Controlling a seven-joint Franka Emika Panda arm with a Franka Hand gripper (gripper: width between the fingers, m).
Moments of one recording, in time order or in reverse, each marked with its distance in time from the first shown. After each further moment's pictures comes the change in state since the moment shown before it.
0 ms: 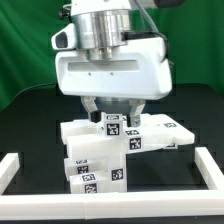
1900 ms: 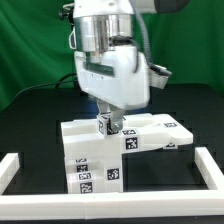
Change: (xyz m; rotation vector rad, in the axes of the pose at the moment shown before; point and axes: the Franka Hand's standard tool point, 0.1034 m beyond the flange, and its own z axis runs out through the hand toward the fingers) arm 0.005 0.005 0.003 0.015 0.023 0.693
